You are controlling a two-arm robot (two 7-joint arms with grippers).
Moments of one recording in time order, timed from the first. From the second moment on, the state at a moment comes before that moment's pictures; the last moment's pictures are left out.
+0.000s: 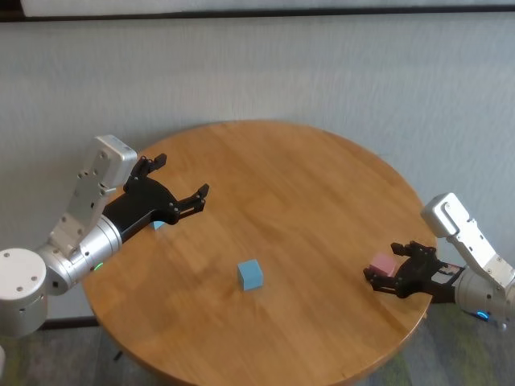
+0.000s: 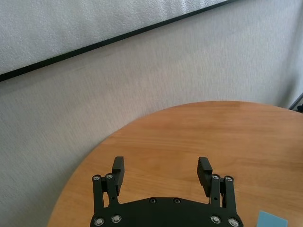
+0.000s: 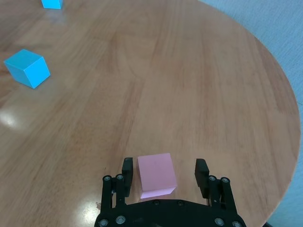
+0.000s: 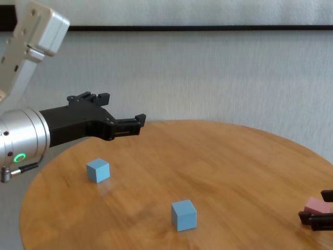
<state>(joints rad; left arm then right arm) -0.35 0.40 0.42 -1.35 -0.23 -0.07 -0.34 0.30 0.60 -0.46 -1.26 0.28 0.17 0.46</state>
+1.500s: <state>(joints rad) -0.35 0.40 0.42 -1.35 -0.23 -0.07 -0.34 0.29 0.56 -0.45 -1.37 0.27 0.24 0.44</state>
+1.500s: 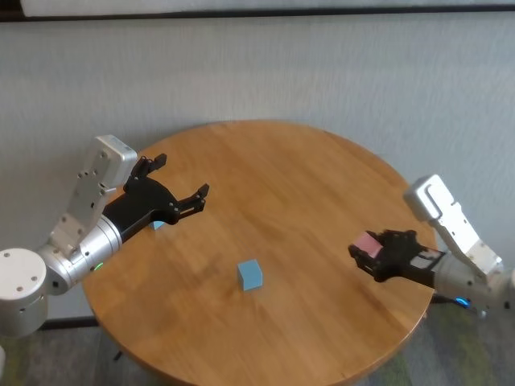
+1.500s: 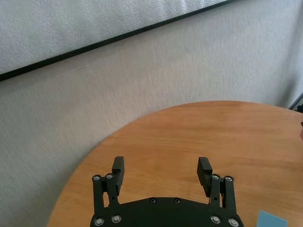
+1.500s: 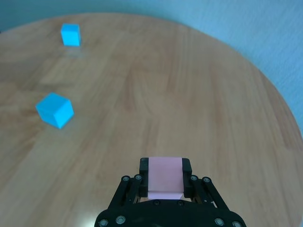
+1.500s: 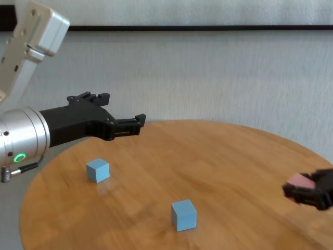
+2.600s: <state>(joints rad) -0.35 0.40 0.42 -1.35 -0.23 -0.07 -0.34 0.30 0.34 -0.52 -1.49 0.20 0.42 0.36</state>
